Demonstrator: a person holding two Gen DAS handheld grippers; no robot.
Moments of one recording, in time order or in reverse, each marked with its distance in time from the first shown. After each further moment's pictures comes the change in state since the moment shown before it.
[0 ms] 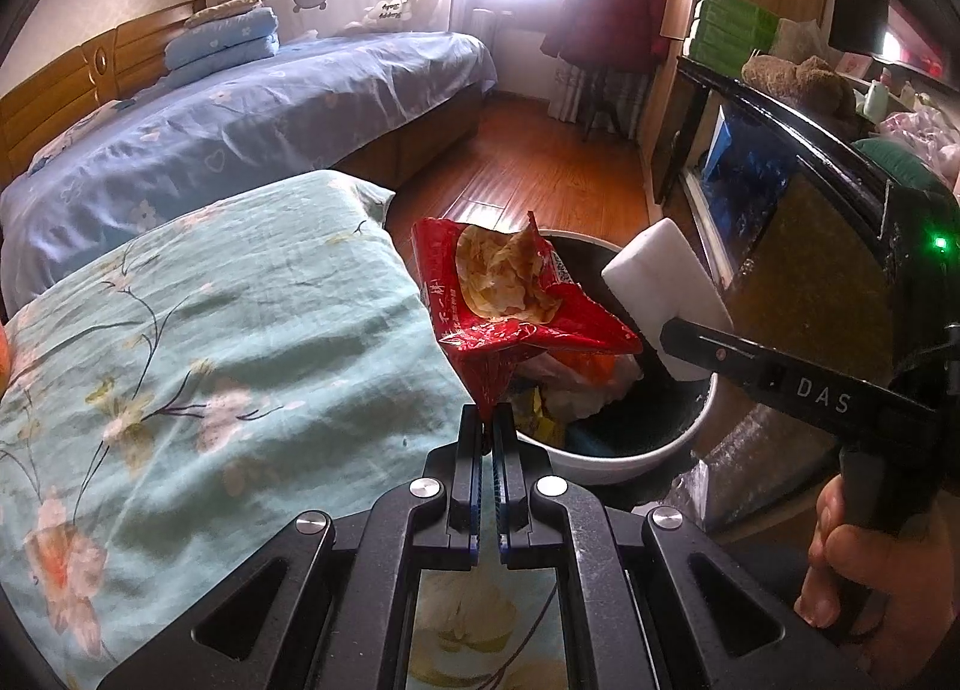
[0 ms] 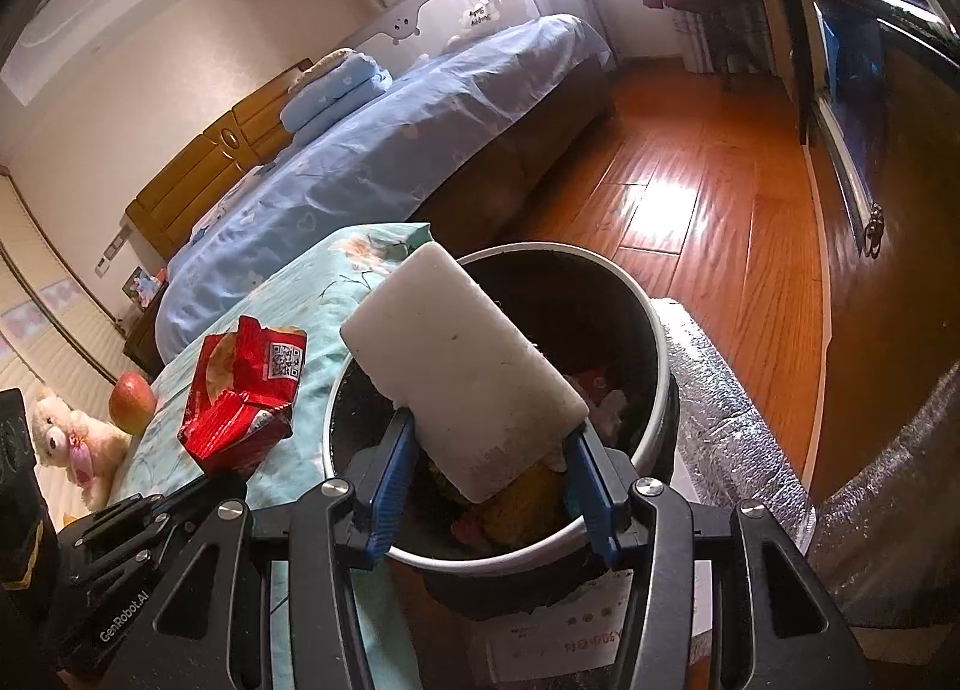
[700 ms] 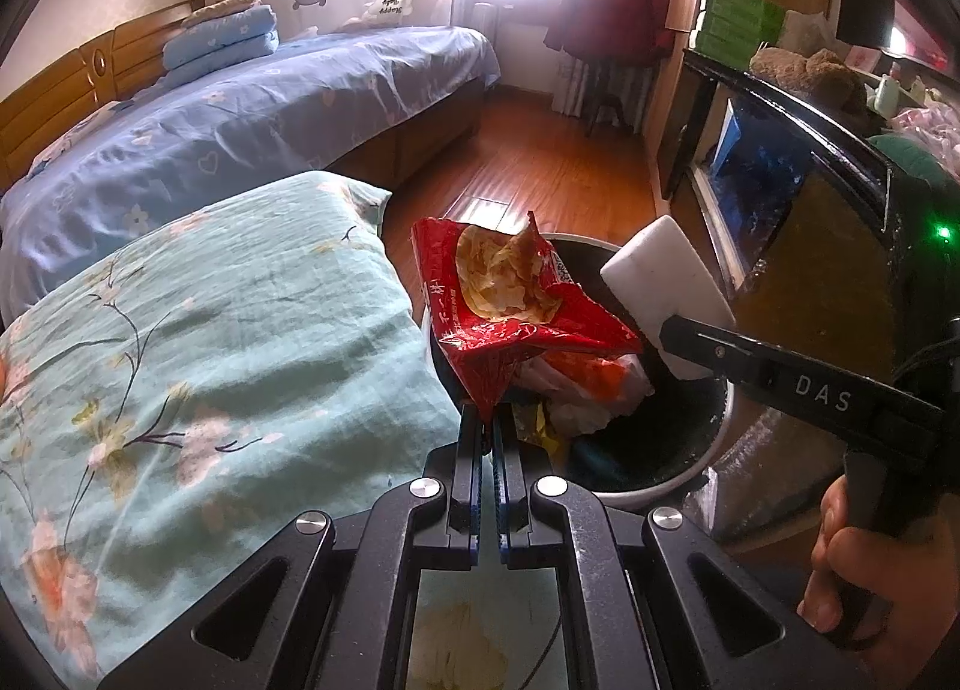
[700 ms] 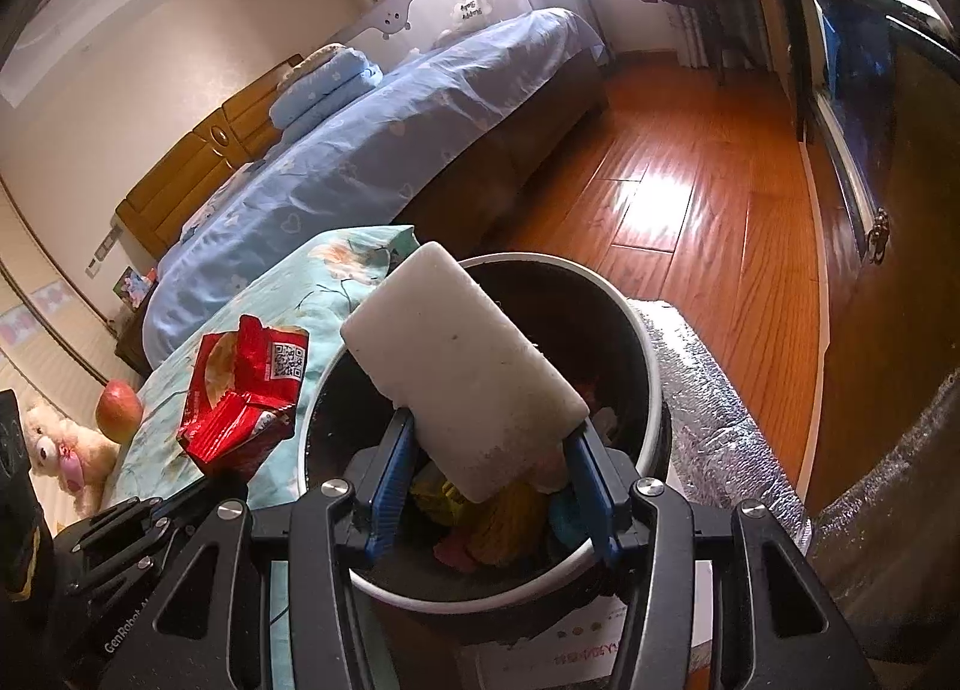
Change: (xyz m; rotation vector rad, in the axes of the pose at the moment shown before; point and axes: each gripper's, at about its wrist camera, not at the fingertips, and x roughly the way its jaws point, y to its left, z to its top) left arm 0.020 -0.007 0.012 0.009 0.016 0.019; right arm 0.013 -0.008 0.011 0.007 0.017 -0.018
